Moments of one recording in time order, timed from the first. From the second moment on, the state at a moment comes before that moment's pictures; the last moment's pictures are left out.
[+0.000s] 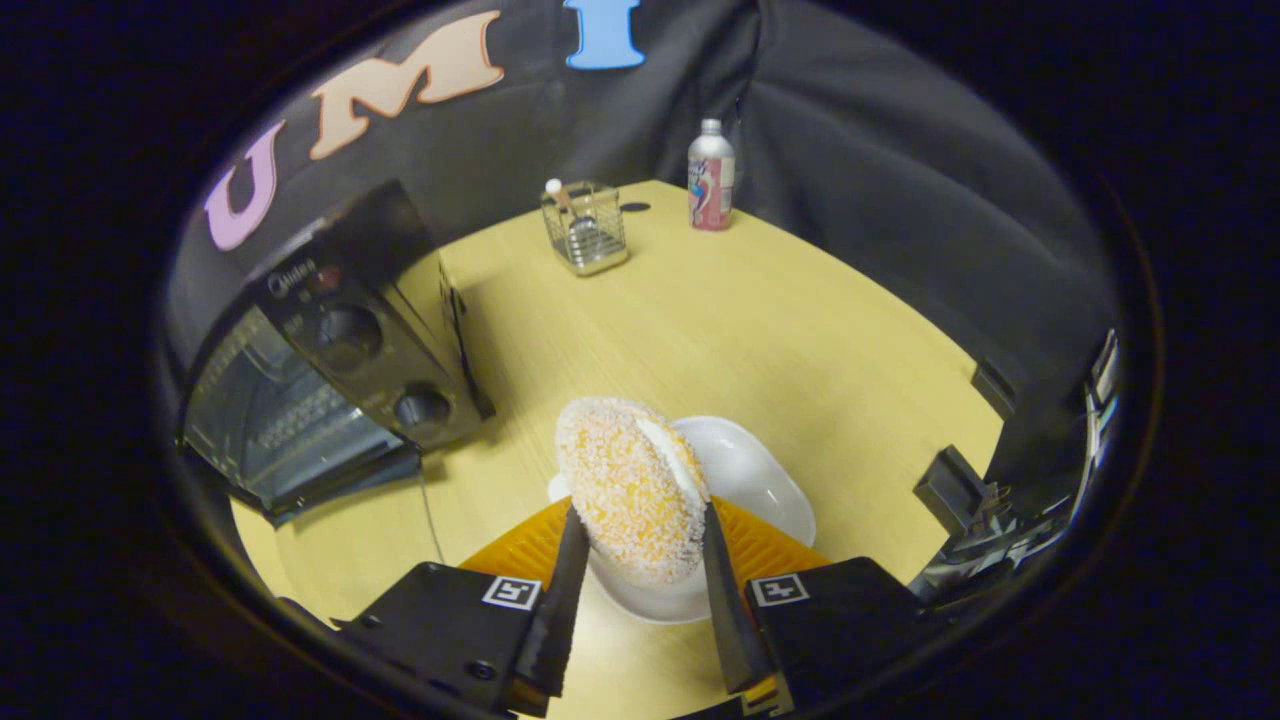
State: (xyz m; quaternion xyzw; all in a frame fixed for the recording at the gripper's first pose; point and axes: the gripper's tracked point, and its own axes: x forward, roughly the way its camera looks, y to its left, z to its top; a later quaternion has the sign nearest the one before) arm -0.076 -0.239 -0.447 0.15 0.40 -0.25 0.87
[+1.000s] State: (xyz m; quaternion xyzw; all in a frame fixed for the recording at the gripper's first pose) arm -0.027 -0.101 -0.344 0.38 0.25 -0.18 0.87
